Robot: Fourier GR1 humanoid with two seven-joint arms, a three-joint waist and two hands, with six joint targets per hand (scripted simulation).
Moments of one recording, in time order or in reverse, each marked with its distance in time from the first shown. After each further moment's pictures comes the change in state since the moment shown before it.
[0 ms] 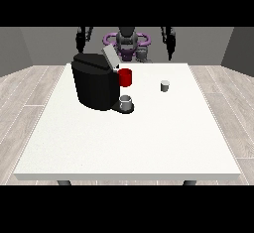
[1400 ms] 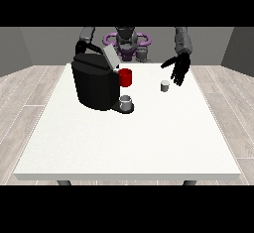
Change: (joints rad) left arm -0.358 0.400 0.050 0.429 -0.327 -0.222 -0.156; right arm -0.145 0.073 0.058 0.005 0.197 -0.177 0.001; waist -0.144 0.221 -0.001
